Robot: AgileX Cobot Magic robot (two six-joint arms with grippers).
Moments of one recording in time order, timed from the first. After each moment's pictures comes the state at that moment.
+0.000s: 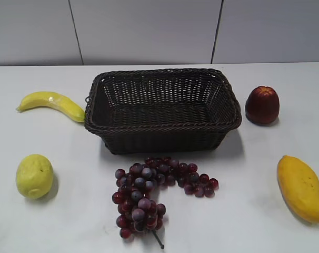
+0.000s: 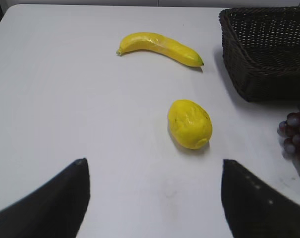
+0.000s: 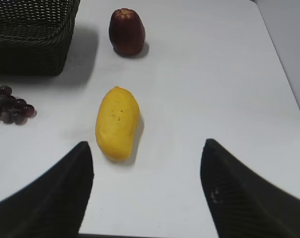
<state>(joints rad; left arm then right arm) -0.09 -0.01 -0.49 -0.09 1.09 0.09 0.08 -0.01 -0.50 0.03 1.05 -0.02</state>
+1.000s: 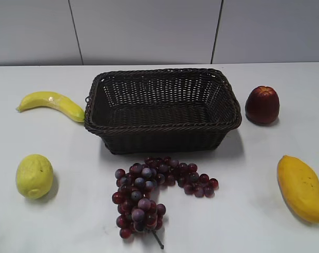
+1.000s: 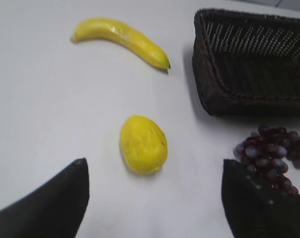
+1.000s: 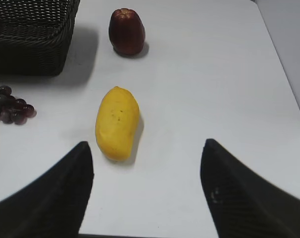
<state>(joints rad) -0.09 0.51 -0.56 -0.25 0.81 0.09 0.08 -0.01 -0.50 0.03 1.05 -0.02</state>
